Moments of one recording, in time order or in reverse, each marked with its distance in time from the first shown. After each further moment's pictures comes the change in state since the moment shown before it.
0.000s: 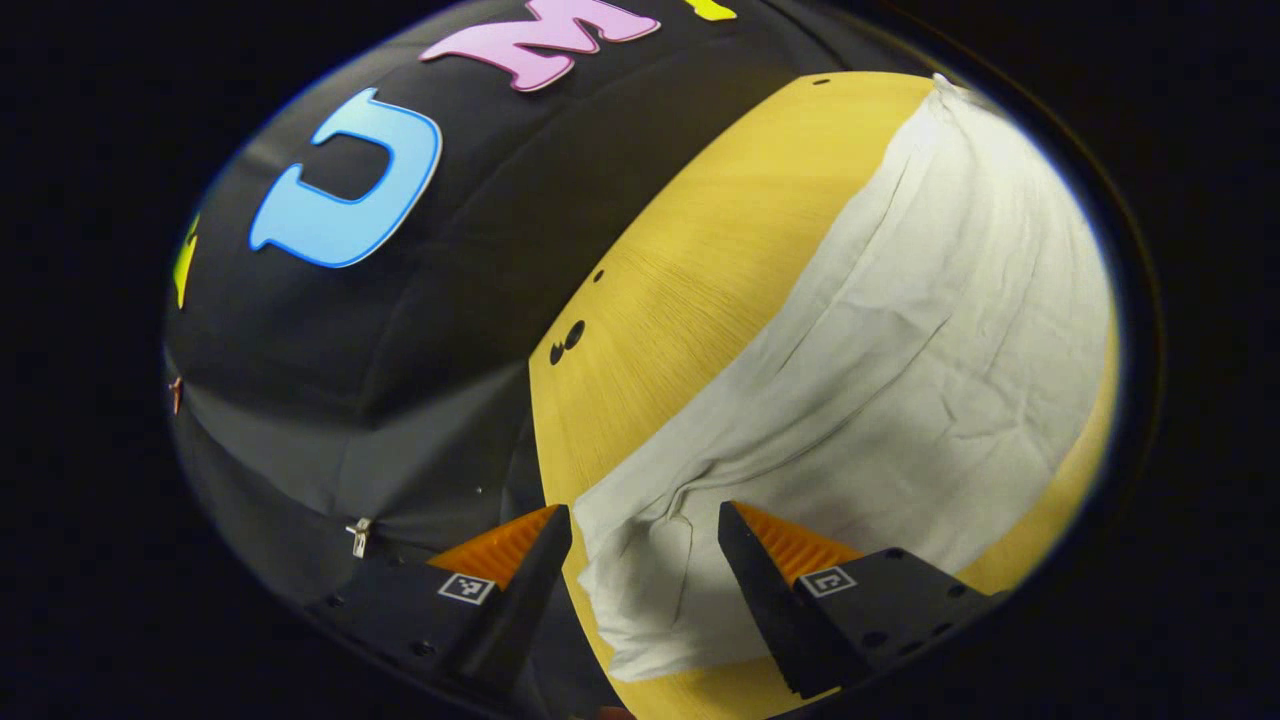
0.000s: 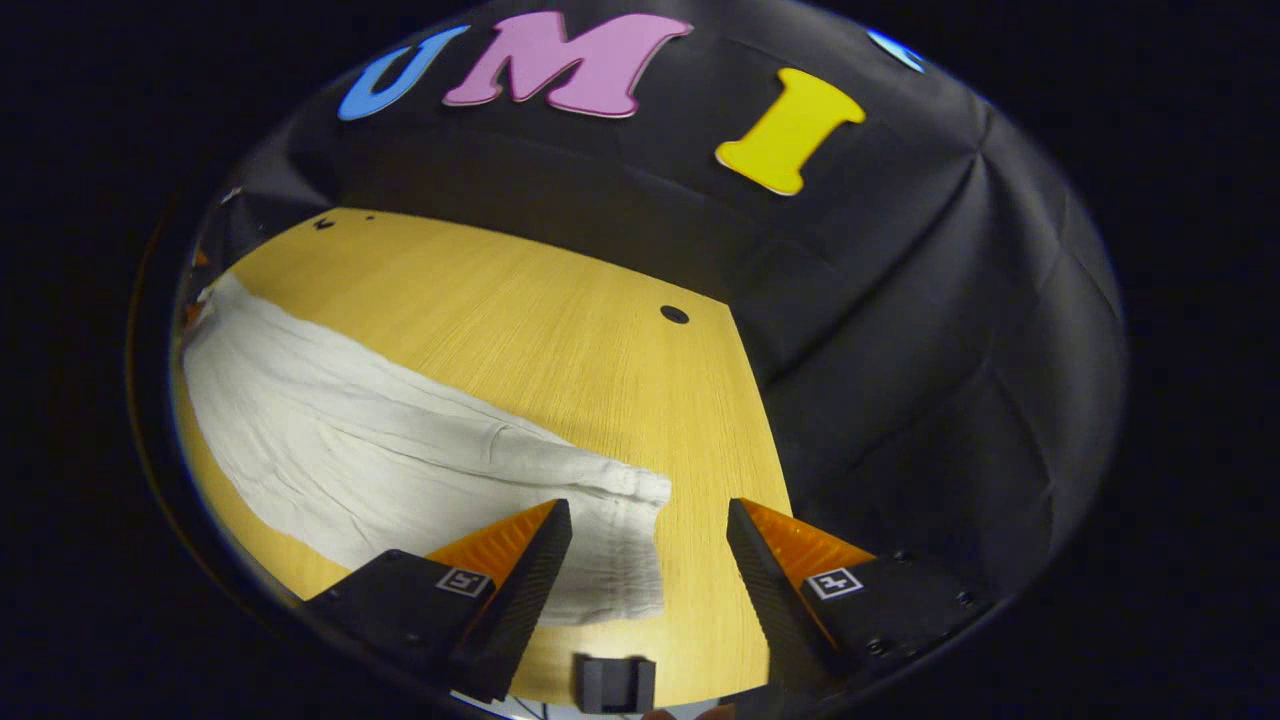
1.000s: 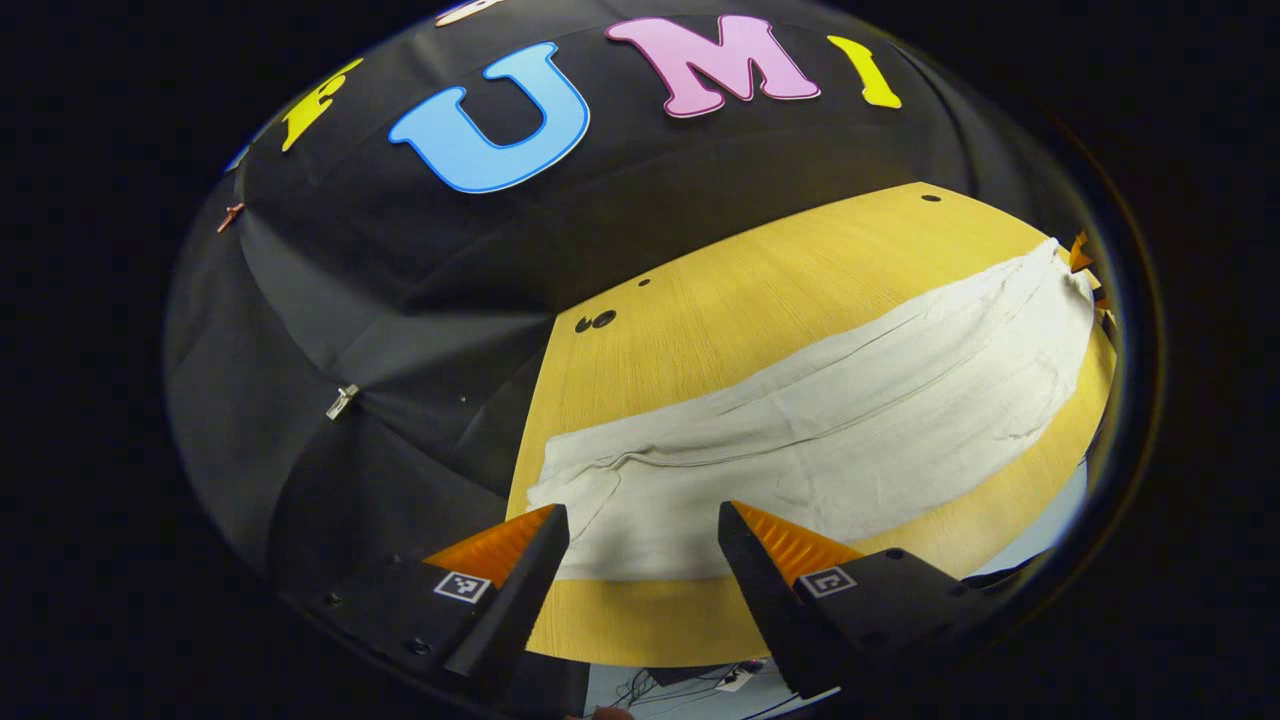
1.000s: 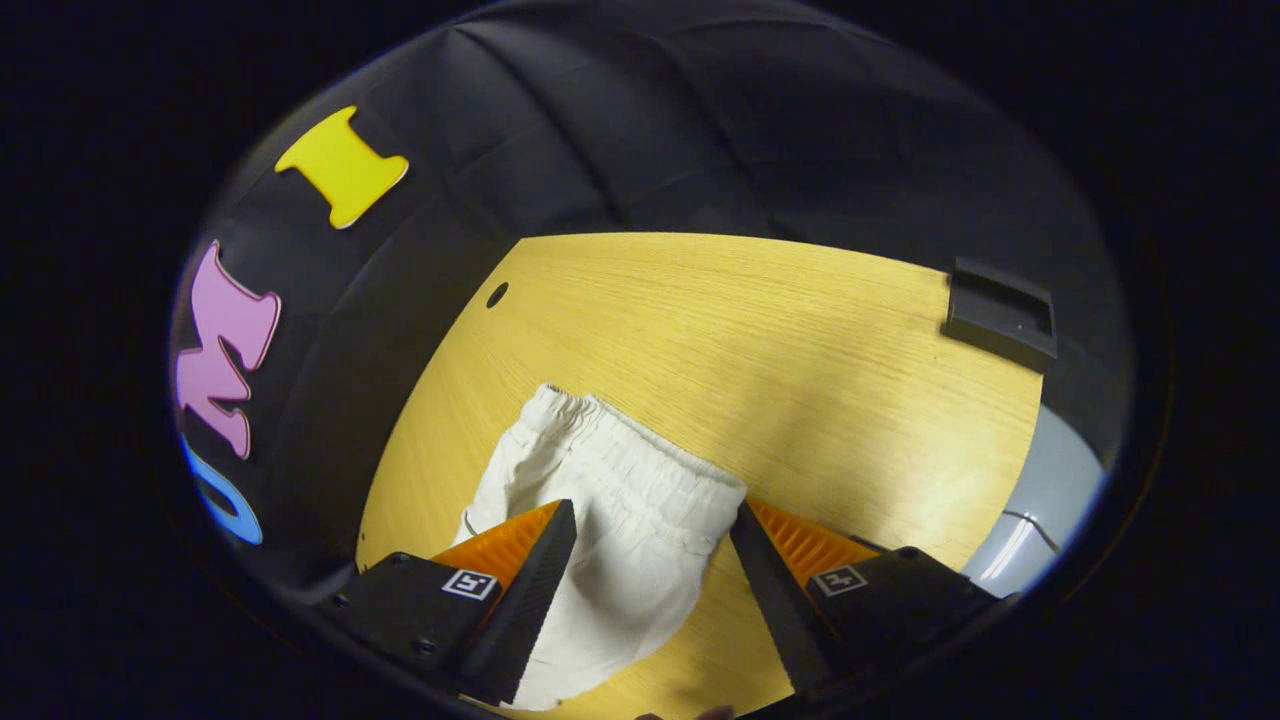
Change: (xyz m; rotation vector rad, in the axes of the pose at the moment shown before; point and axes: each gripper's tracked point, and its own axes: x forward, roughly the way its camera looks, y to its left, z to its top) left arm -0.123 -0.030 0.026 -0.441 0.064 -0.052; right arm 0.060 0.020 -0.072 1.265 0.184 -0.015
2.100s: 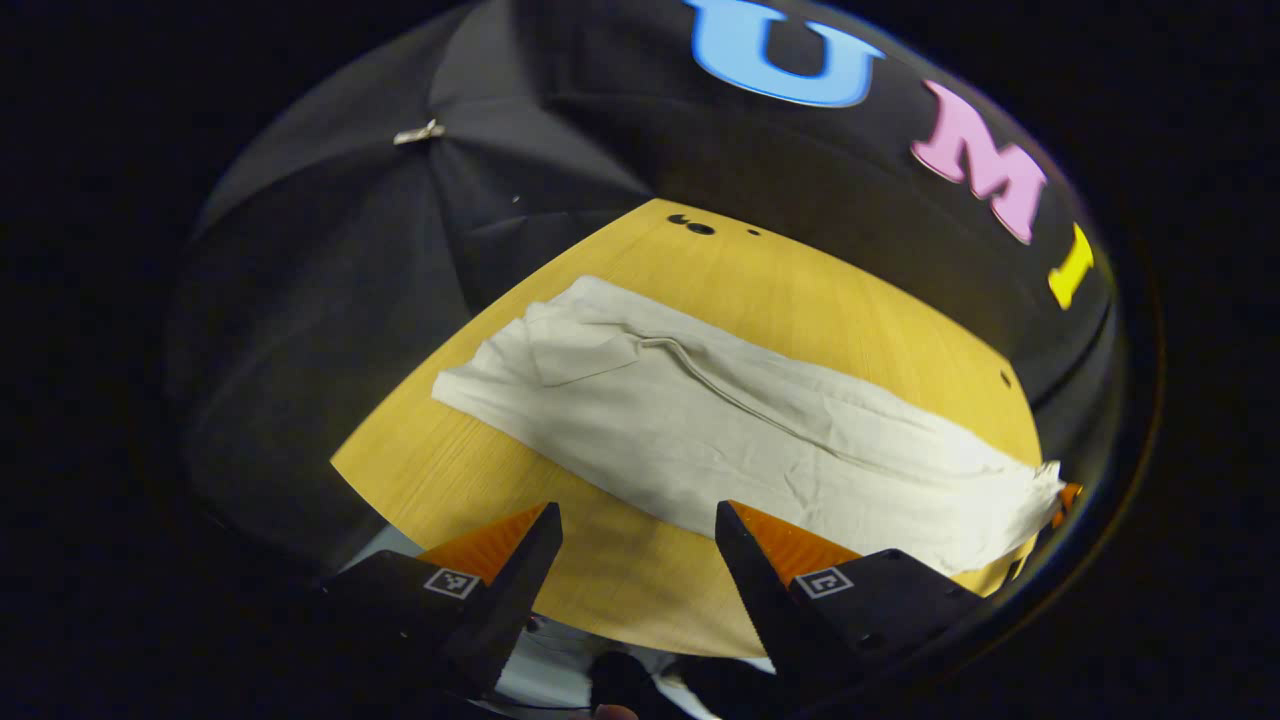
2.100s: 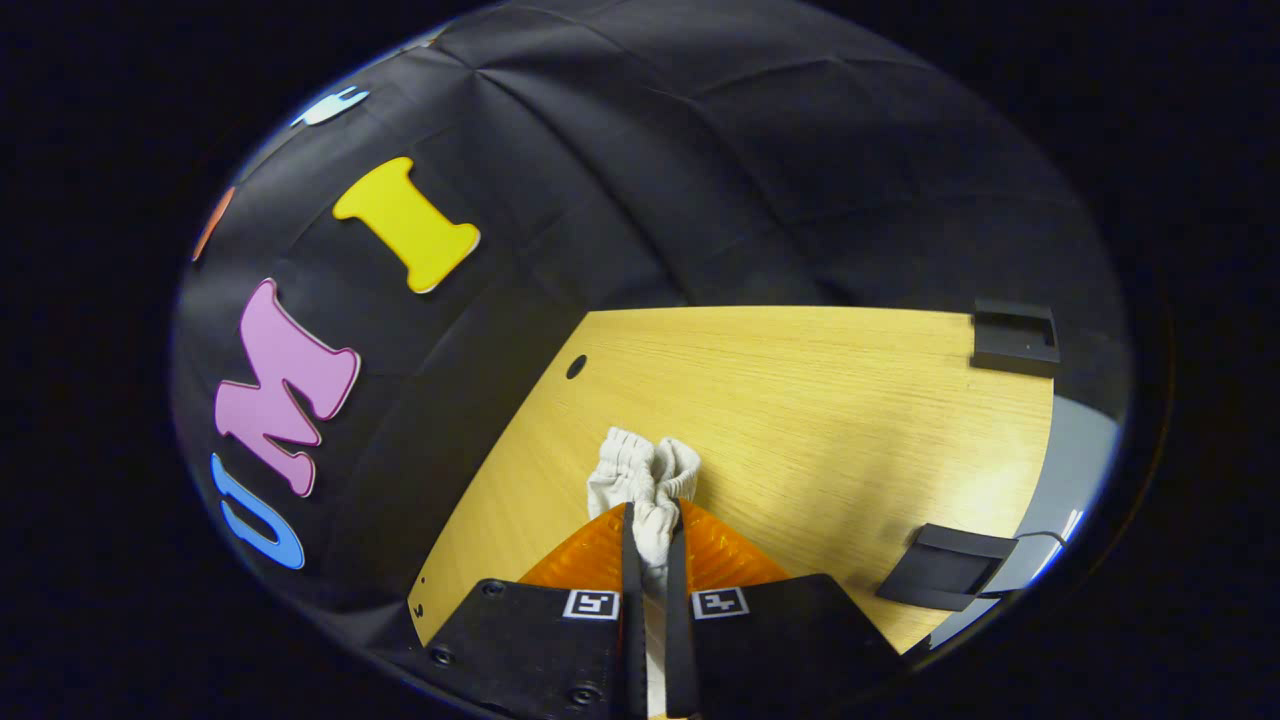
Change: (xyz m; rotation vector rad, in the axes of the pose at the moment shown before) left arm 0.034 0.006 -0.092 -0.865 0.215 -0.132; right arm -0.052 0.061 0.012 -0.050 -0.235 0.198
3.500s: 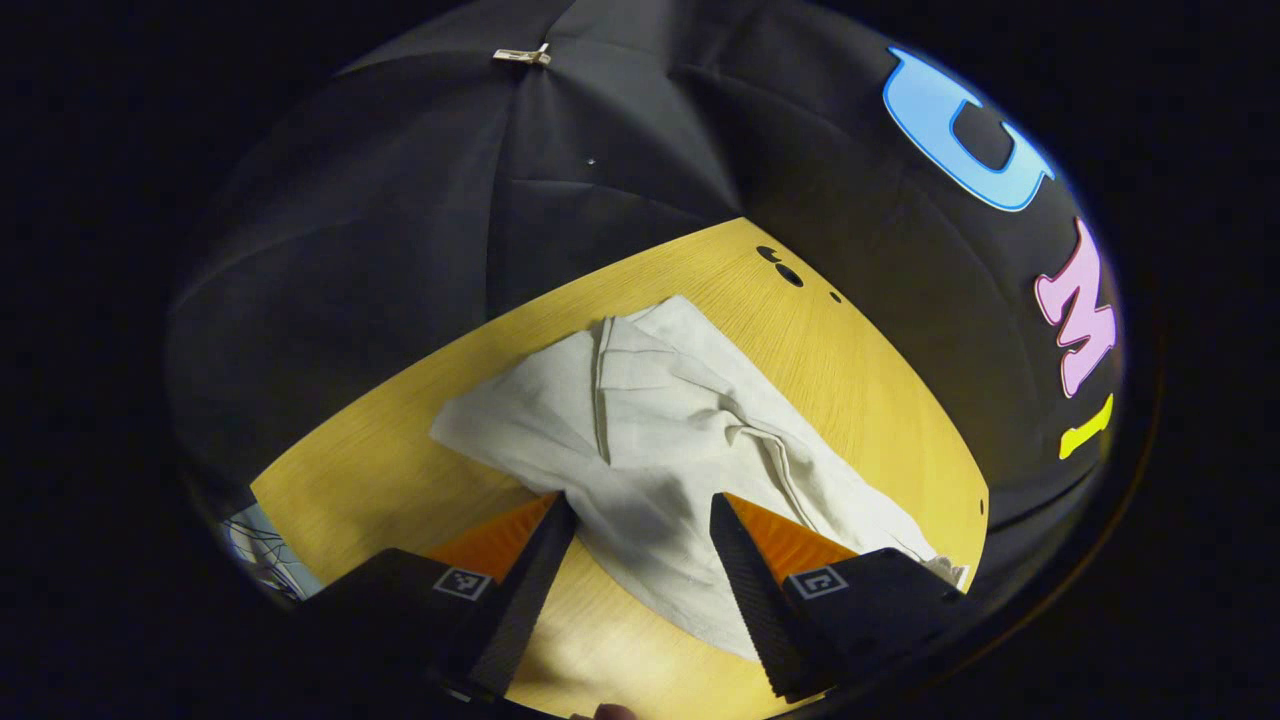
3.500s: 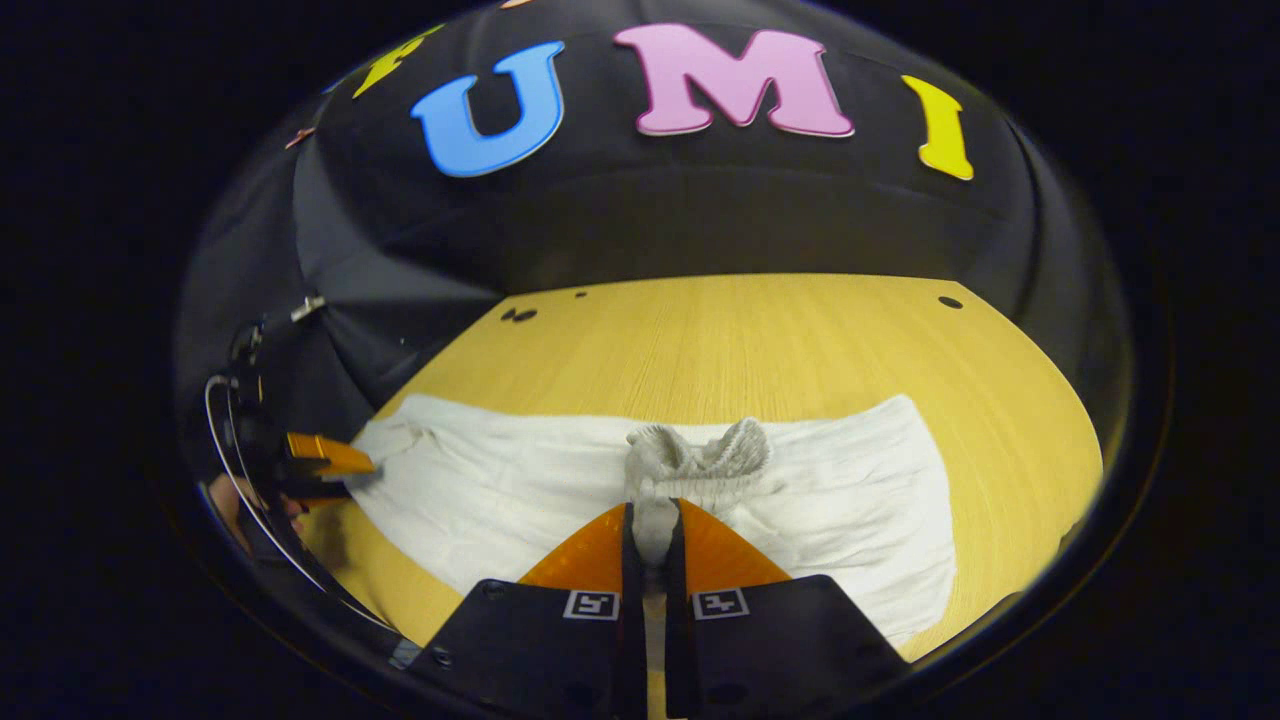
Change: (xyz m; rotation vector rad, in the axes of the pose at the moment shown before) left arm 0.087 0.044 0.068 -0.214 0.000 -0.013; right arm -0.092 0.205 -0.382 -0.969 0.359 0.449
